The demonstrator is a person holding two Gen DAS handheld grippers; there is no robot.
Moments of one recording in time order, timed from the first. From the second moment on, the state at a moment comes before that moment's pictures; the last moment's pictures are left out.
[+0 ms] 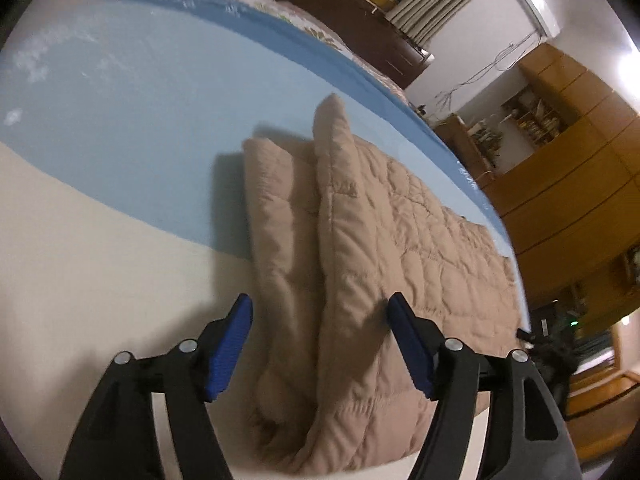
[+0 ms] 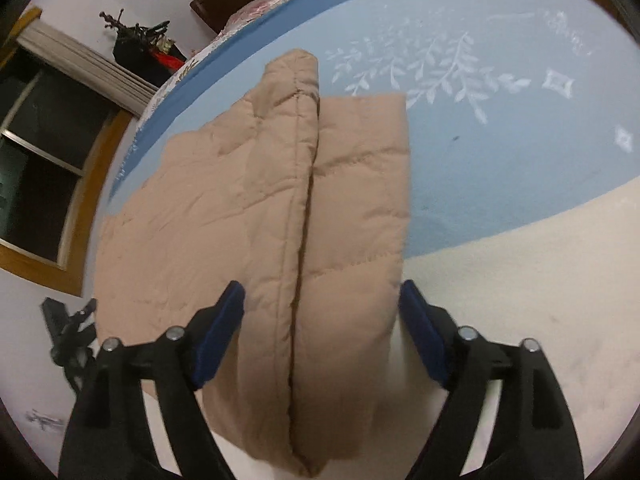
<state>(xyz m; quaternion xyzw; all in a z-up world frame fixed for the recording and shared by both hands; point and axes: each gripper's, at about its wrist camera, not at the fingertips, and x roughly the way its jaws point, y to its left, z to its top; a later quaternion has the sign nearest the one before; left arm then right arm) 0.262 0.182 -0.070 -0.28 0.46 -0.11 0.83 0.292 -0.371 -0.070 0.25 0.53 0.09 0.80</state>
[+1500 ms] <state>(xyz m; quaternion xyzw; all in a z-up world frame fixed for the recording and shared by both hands) 0.083 0.132 -0.043 -0.05 0.47 -0.06 0.88 0.085 -0.289 -0.023 0.10 0.53 0.13 0.83</state>
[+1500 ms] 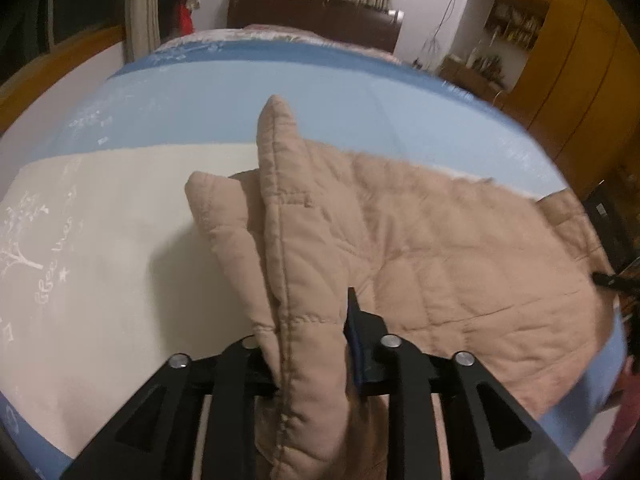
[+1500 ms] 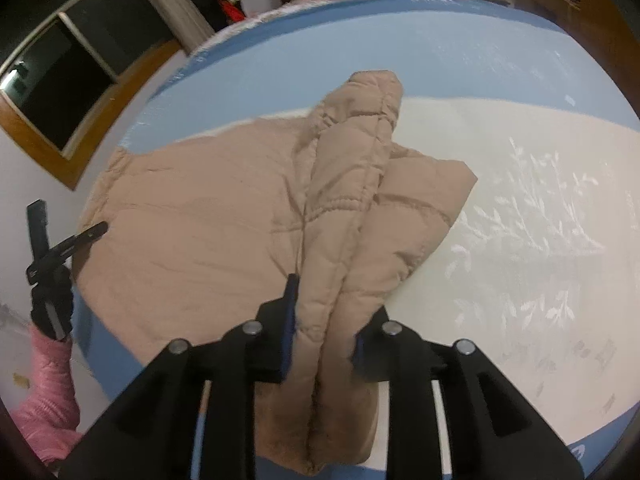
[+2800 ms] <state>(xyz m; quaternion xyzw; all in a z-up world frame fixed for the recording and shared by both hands) 0.016 0.059 -0.003 -0.01 0.41 -0.04 0.91 0.033 -0.233 -0.011 0.07 0.49 0.11 0.86</state>
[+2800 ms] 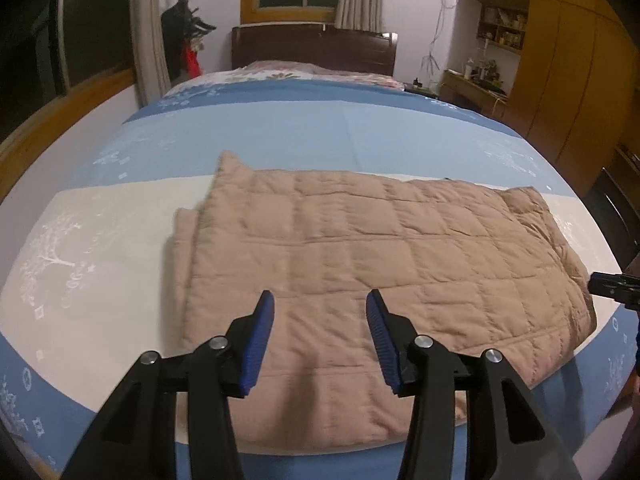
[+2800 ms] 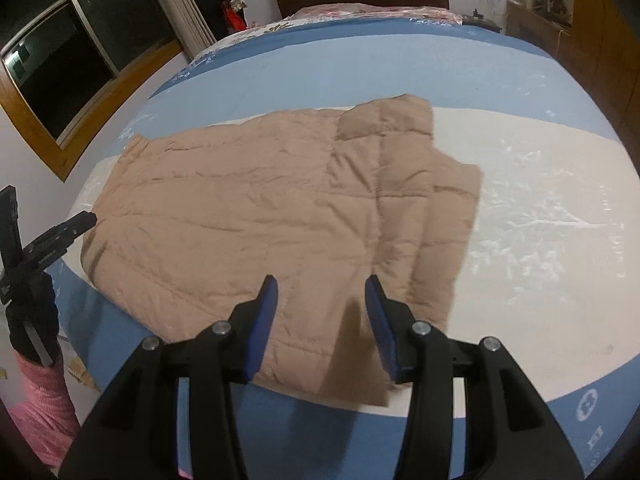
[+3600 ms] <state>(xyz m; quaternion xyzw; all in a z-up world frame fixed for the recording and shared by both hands) 0.030 0.051 -0.051 0.00 0.45 -0.03 0.90 0.045 -0.240 -0.067 0.06 0.51 0.09 0.85</state>
